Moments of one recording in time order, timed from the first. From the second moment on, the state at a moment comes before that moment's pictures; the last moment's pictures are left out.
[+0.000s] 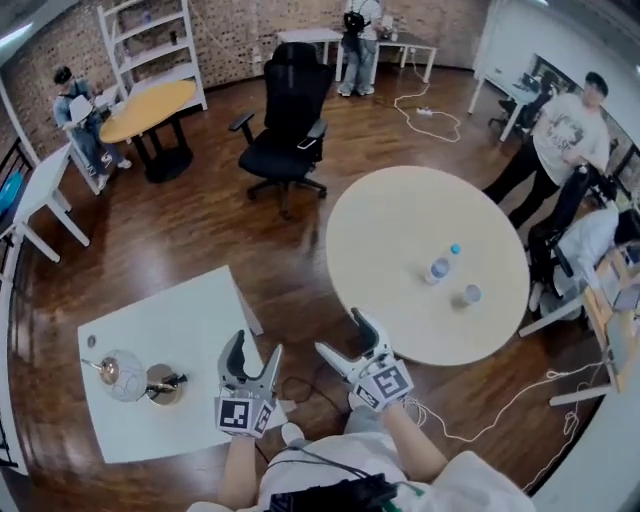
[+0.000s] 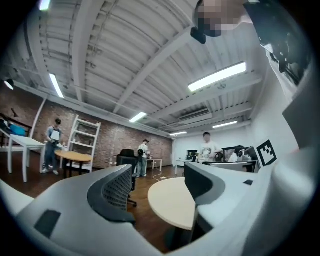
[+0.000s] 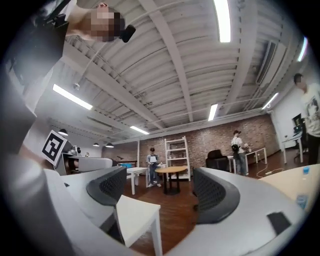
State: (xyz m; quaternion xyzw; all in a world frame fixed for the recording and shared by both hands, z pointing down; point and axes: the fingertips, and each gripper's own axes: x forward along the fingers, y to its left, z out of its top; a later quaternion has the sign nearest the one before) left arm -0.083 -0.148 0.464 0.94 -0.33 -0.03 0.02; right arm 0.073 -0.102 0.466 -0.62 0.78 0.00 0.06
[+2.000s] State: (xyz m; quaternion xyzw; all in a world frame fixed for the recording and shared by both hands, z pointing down) left arm 0.354 -0.016 0.496 1.00 0.03 -0.01 0.01; right arm 0.466 0.077 0.562 -0.84 0.53 -0.07 0.00
